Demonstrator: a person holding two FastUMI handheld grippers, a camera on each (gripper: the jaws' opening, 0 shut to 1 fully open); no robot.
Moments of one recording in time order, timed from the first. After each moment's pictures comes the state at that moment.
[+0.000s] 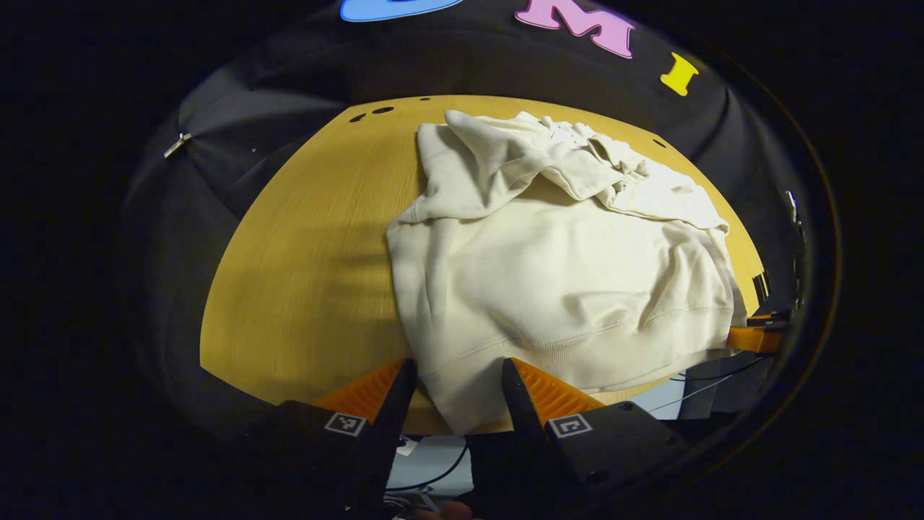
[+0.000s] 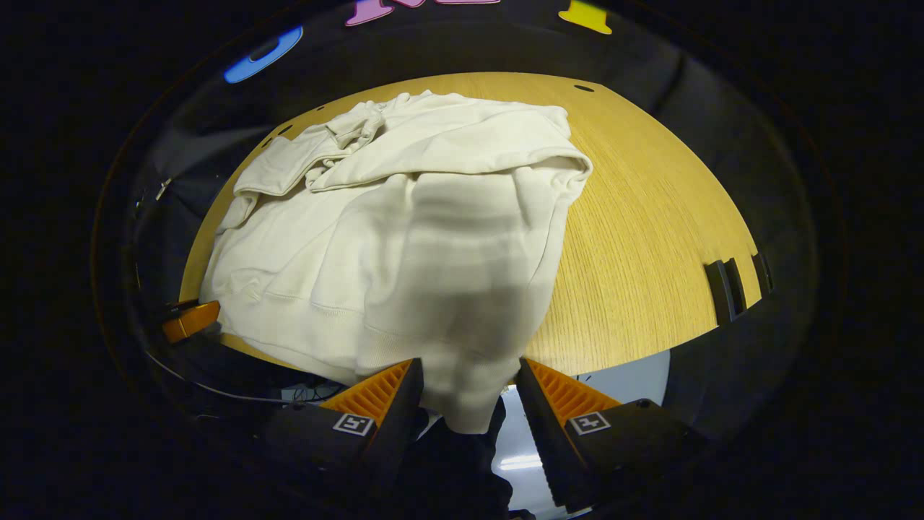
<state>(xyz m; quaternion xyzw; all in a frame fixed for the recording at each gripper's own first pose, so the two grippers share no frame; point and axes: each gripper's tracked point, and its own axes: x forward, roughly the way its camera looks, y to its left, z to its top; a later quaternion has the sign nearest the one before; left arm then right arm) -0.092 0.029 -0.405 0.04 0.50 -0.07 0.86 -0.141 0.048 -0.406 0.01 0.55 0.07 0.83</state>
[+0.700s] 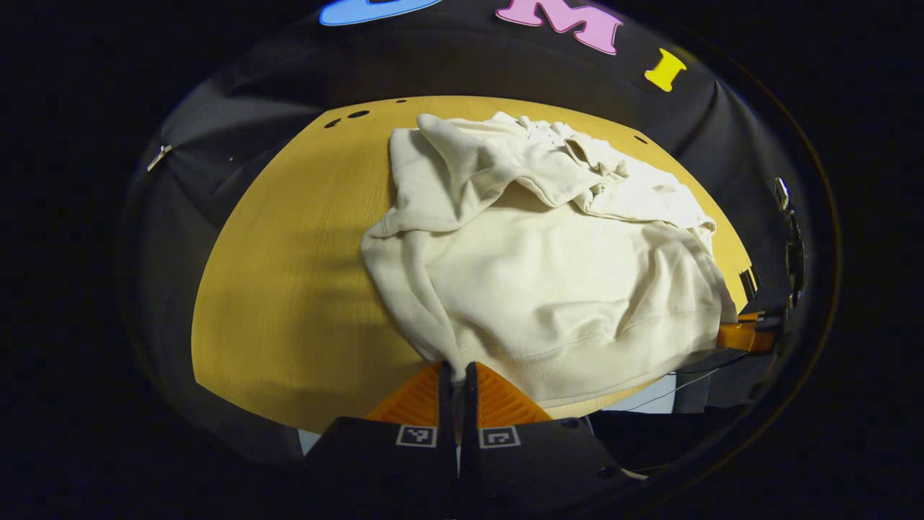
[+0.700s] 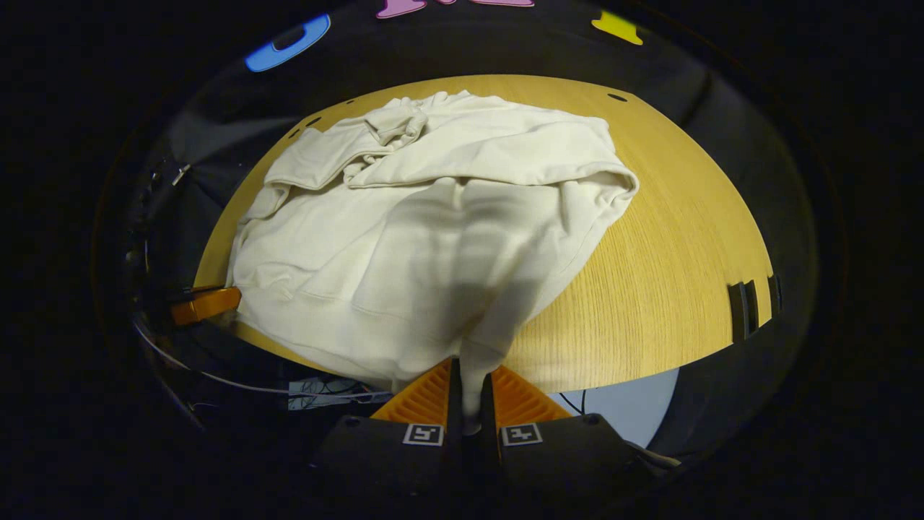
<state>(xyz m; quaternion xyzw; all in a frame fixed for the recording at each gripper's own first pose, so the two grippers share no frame) -0.080 0.011 -0.390 0.02 0.50 -0.11 0.86 -0.132 0.081 -0.385 0.04 0.54 0.12 0.84</state>
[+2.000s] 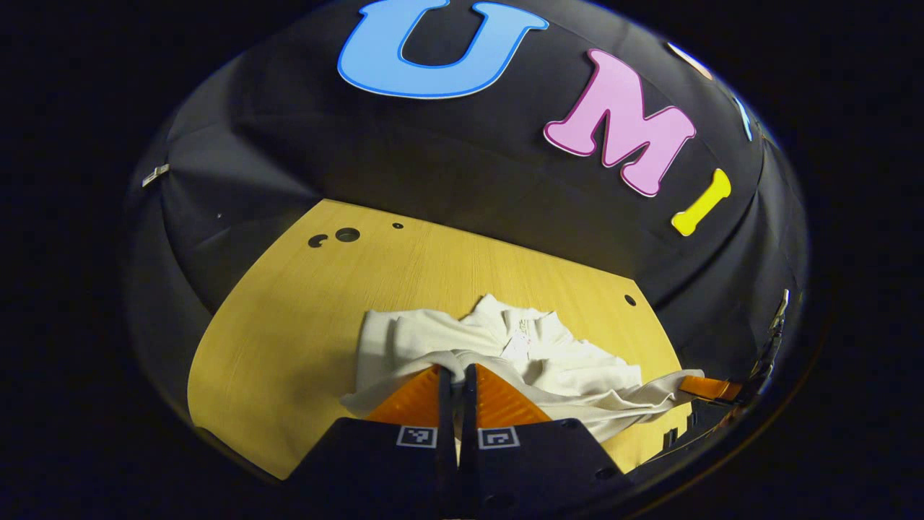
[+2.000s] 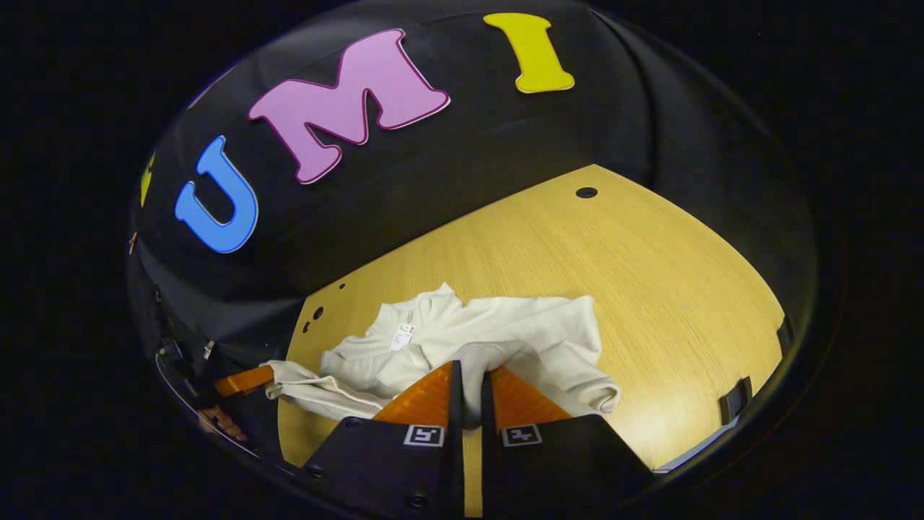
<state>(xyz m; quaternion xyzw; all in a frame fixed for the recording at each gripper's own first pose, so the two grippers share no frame) 0.155 -0.051 -0.229 -0.12 0.34 -0.09 0.93 0.119 0.052 -0.247 0.23 0.35 0.05 0.91</state>
